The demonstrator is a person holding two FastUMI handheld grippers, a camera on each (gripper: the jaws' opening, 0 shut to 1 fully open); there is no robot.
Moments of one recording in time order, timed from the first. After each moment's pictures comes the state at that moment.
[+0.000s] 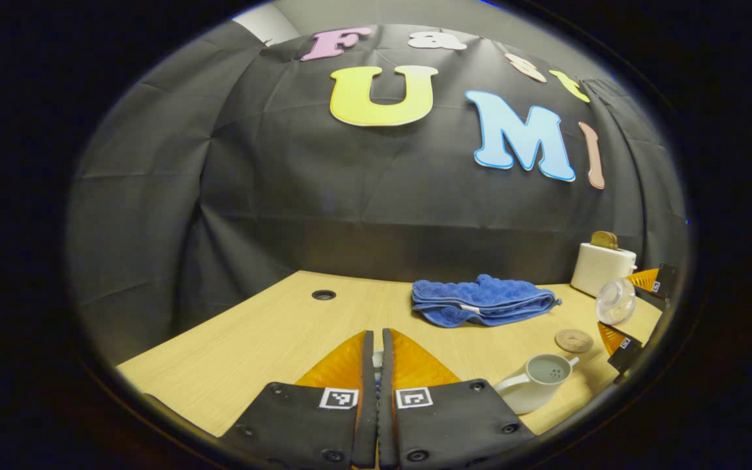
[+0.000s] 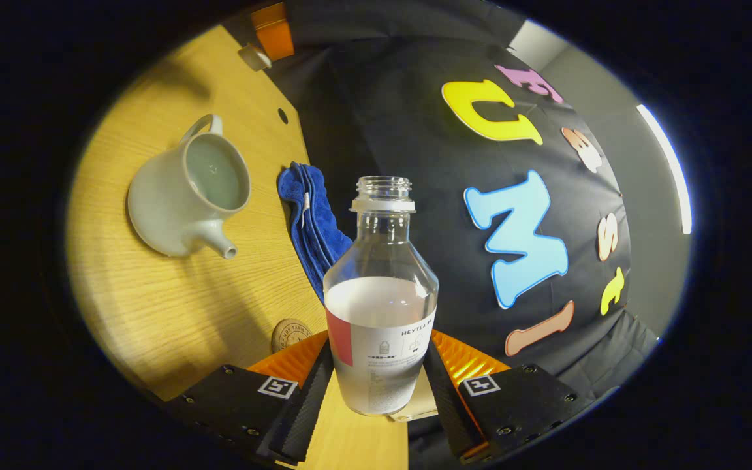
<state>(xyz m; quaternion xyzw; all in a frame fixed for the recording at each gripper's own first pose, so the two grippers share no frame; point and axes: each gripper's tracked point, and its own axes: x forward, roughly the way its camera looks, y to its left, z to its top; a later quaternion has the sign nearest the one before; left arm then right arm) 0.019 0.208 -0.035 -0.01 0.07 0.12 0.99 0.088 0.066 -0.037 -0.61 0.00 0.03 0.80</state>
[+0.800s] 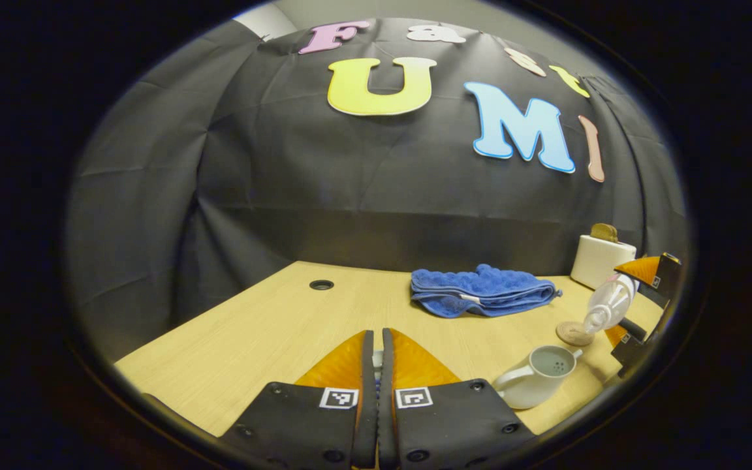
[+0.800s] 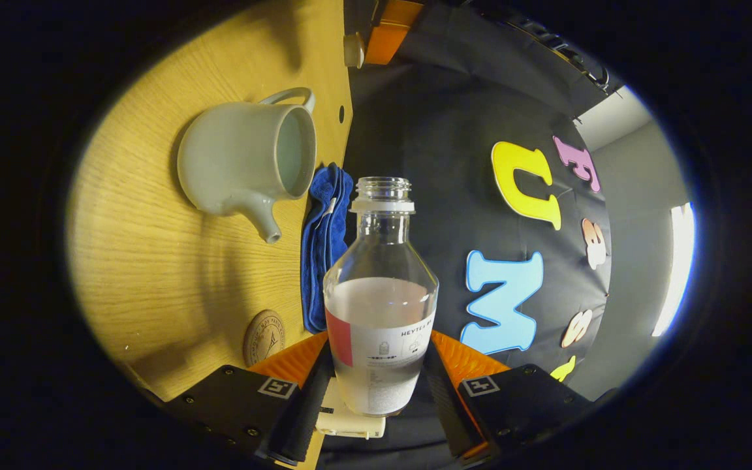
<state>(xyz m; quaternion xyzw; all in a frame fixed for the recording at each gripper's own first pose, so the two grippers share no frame) 0.021 0.206 -0.049 -0.01 0.09 0.12 0.99 0.090 0.084 -0.026 -0.73 -0.07 0.04 0.67</state>
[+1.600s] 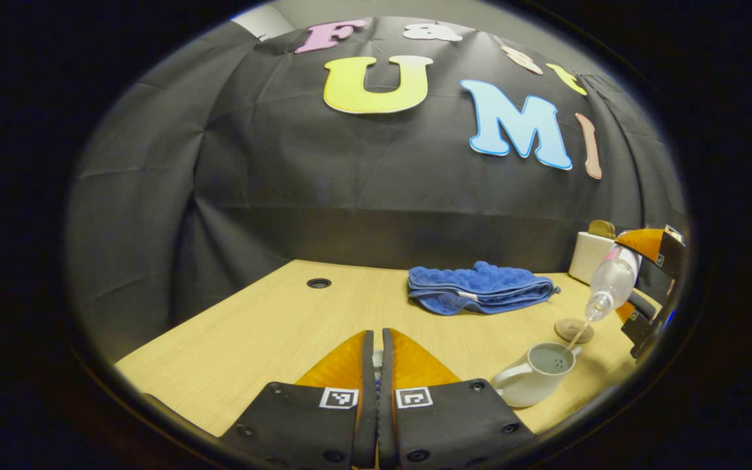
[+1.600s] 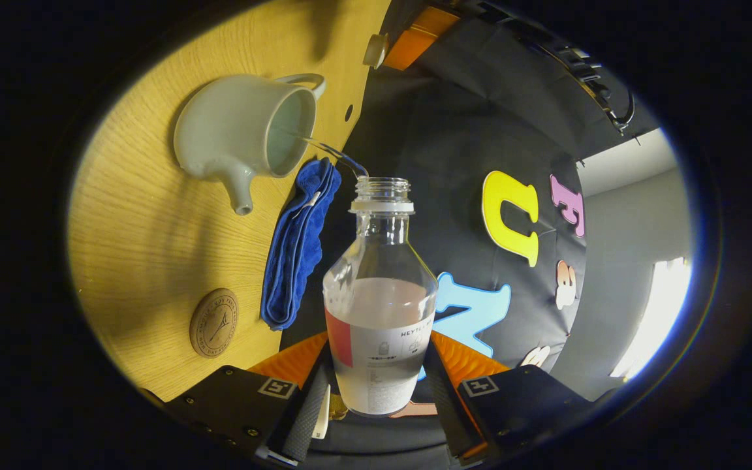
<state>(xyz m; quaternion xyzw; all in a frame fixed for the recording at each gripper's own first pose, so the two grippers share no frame) 0.021 0.203 -0.050 -0.01 0.09 0.11 0.99 0.094 0.090 0.000 -0.79 -0.12 0.01 0.60</state>
